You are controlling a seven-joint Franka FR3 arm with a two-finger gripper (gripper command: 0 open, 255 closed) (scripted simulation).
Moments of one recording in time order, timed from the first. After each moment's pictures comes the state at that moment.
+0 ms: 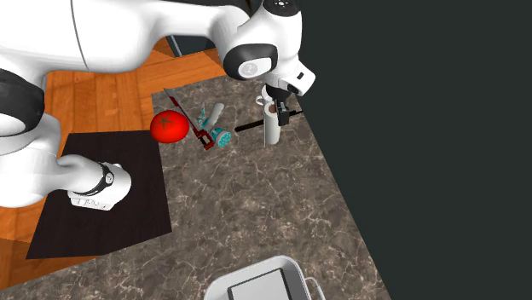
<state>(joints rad) 0.13 0.41 0.14 -1.58 -0.12 2.01 0.17</state>
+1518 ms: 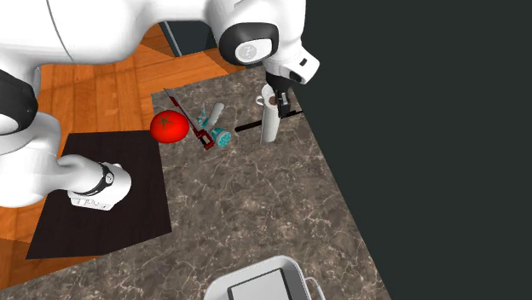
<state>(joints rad) 0.13 0.39 0.14 -1.51 -0.12 1.91 0.16</state>
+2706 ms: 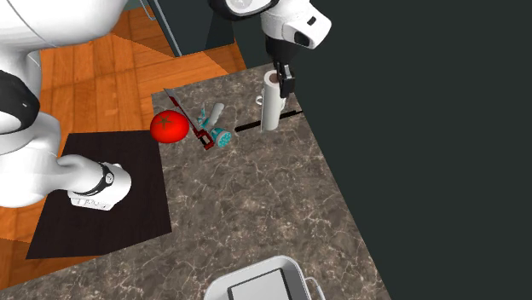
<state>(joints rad) 0.14 0.39 0.15 -1.26 -0.11 1.67 0.15</state>
